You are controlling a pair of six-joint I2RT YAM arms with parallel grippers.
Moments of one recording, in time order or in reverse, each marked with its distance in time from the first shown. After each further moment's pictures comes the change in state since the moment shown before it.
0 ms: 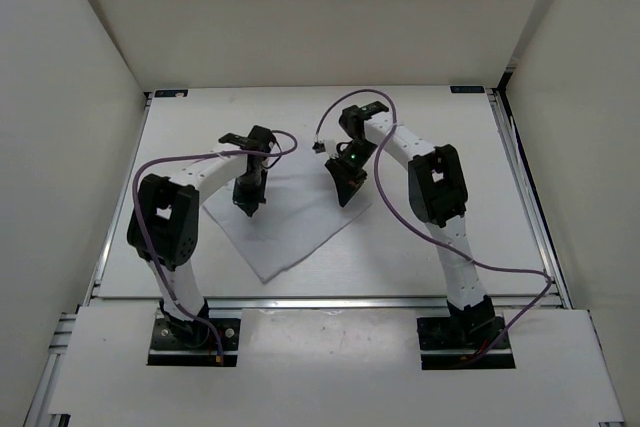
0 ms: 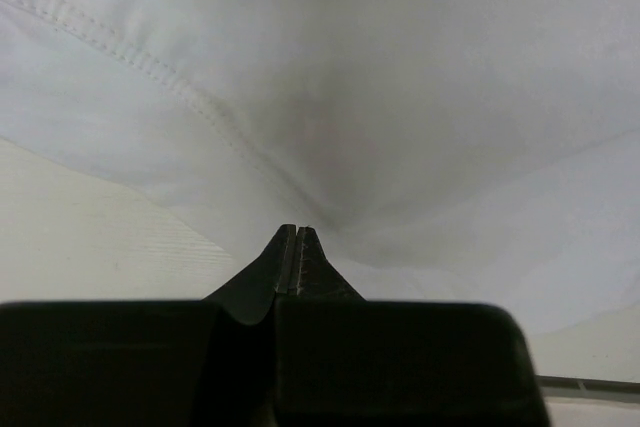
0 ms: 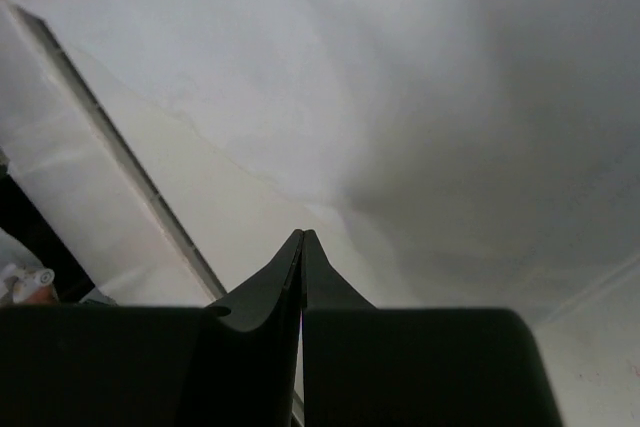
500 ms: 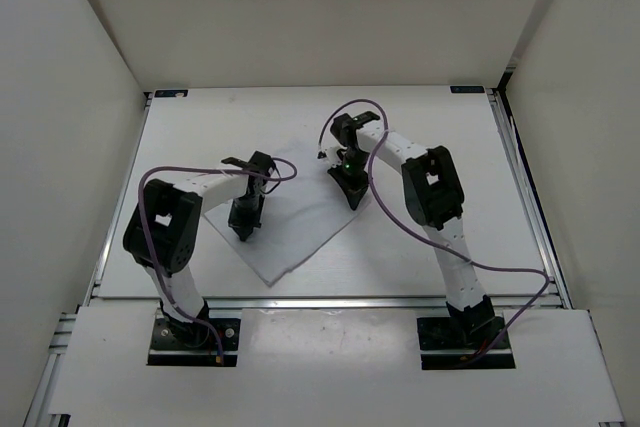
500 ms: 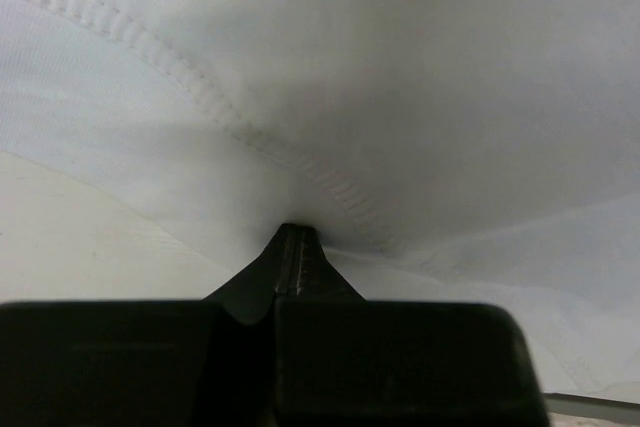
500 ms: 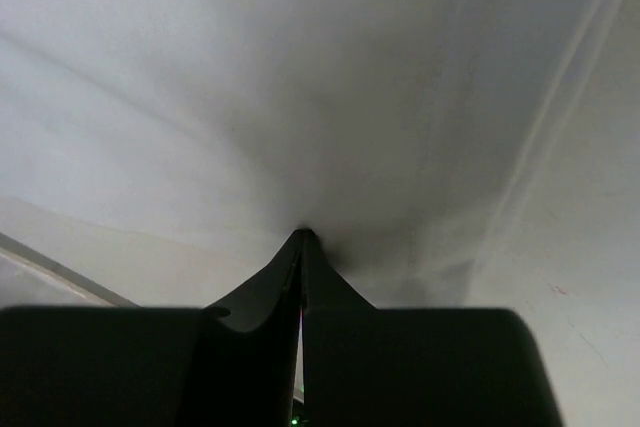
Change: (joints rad) left arm -0.019 -0.041 -0.239 0.108 -0.029 0.019; right arm 0.052 -0.005 -0.096 0.132 0.394 0.227
